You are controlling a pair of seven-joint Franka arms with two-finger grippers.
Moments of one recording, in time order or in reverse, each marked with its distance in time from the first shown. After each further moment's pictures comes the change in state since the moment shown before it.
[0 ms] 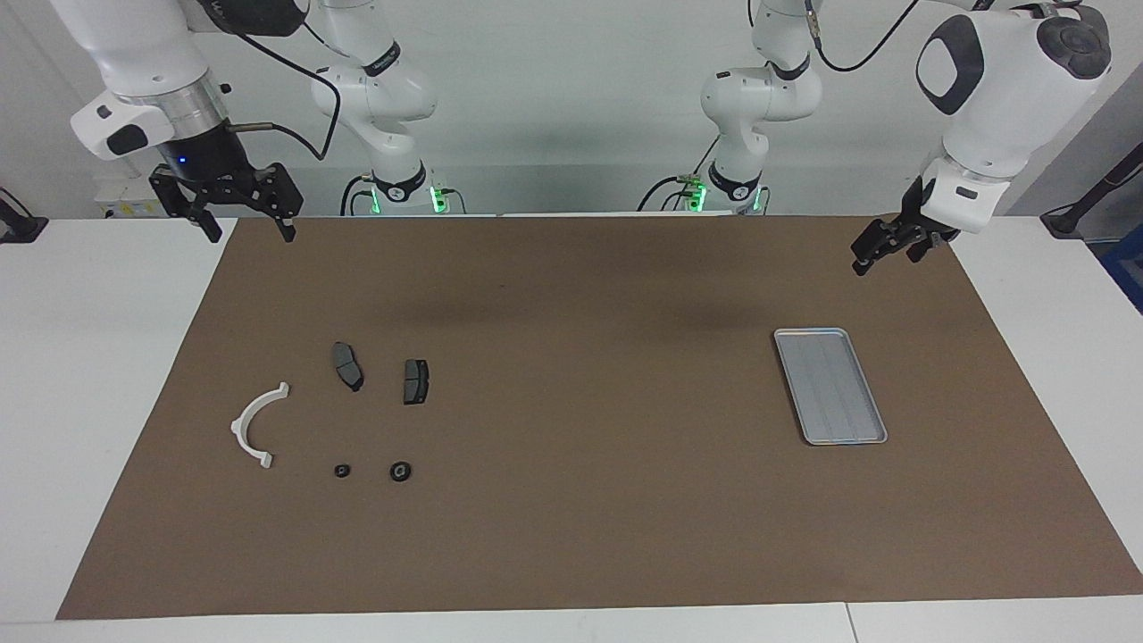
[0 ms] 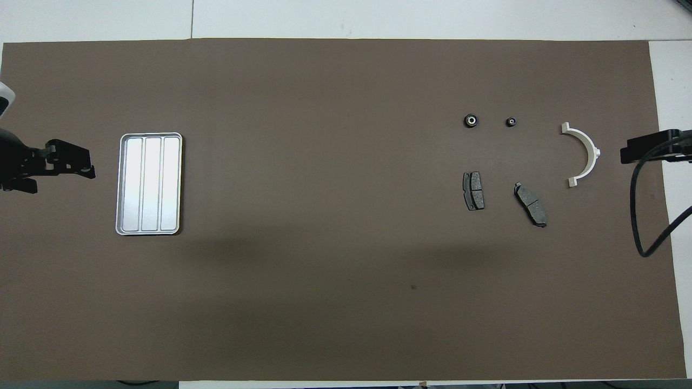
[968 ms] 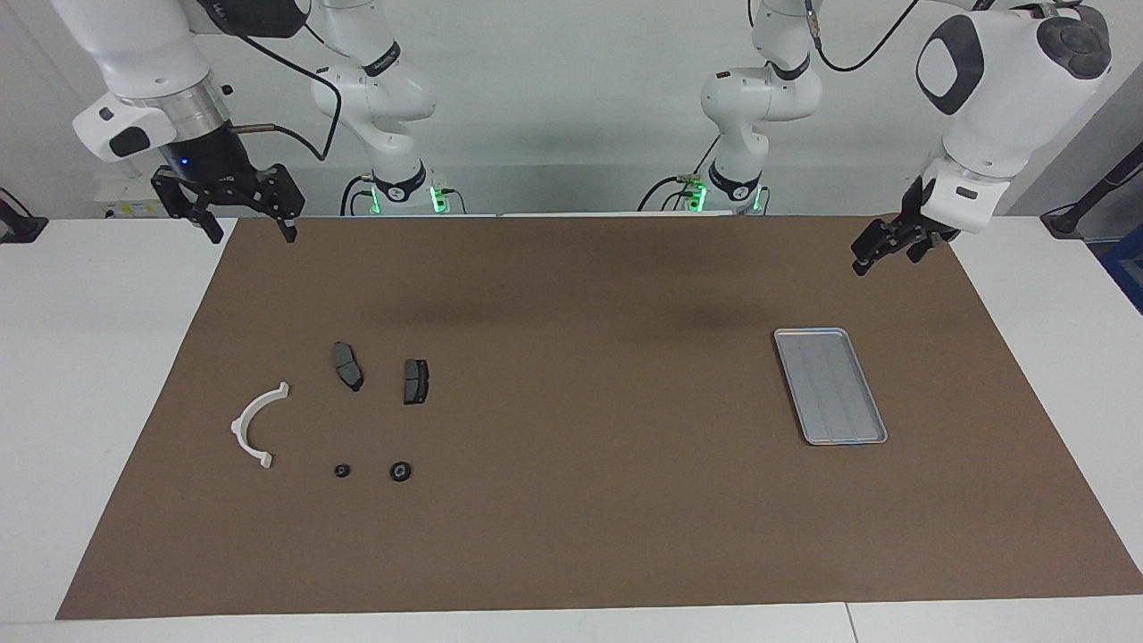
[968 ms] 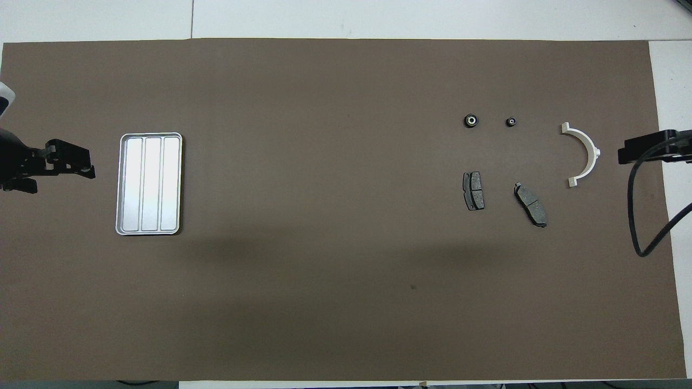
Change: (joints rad) left arm 0.000 0.000 0.000 0.000 0.000 0.000 0.000; right arm 0.003 0.010 0.002 -0.003 0.000 0.000 -0.002
